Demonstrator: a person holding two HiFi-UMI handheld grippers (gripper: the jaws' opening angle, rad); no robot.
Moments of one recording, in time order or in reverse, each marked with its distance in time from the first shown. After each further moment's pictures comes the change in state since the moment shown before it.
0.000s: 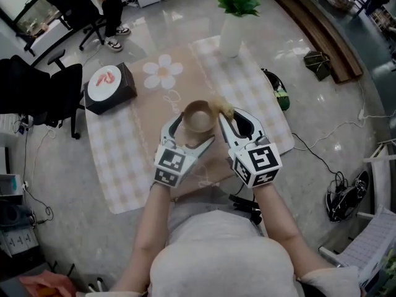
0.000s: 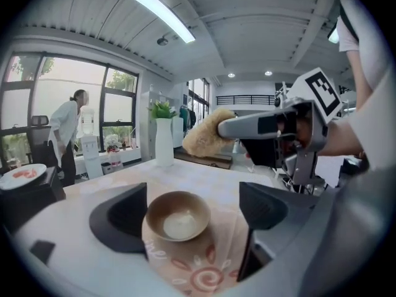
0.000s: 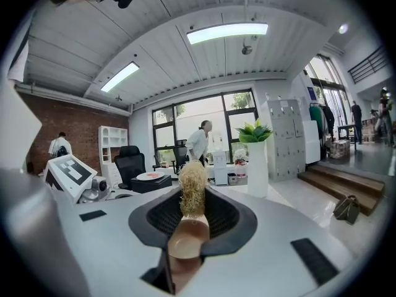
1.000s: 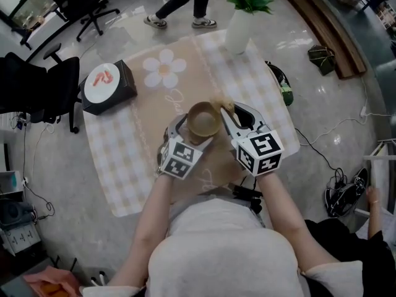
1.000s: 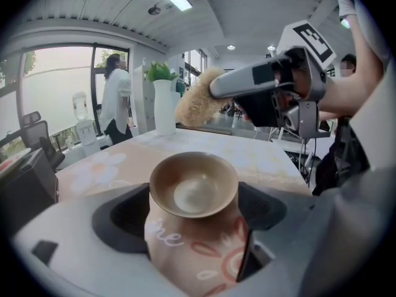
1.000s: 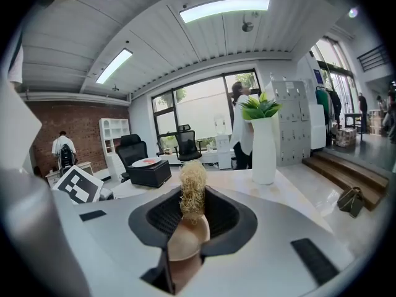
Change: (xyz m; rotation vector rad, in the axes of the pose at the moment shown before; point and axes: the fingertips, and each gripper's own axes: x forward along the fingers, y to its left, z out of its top) left arm 0.045 0.025 -0.077 0.021 0.249 -0.020; right arm 0.054 -0.020 -0.032 0.028 0.155 0.050
